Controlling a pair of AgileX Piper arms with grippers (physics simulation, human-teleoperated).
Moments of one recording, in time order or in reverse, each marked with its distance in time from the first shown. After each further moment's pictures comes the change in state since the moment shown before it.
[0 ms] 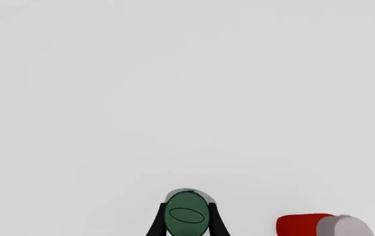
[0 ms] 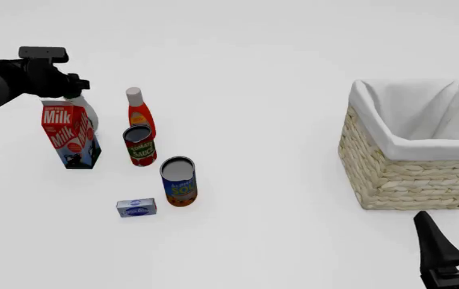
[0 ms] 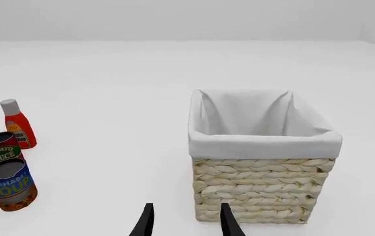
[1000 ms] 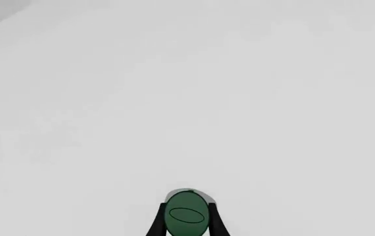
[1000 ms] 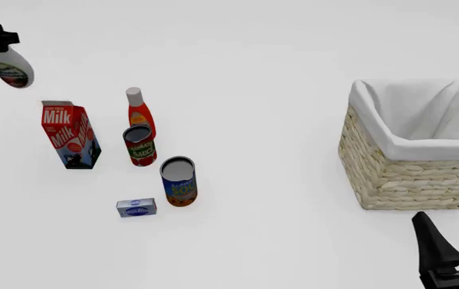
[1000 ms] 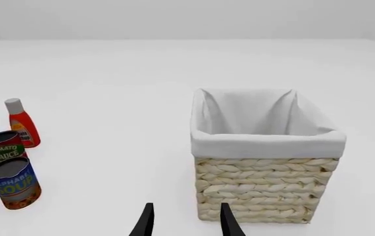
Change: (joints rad) left arm 0.175 -0.147 -0.074 -0.091 0.024; right arm 0.011 0.000 0.000 0.005 0.005
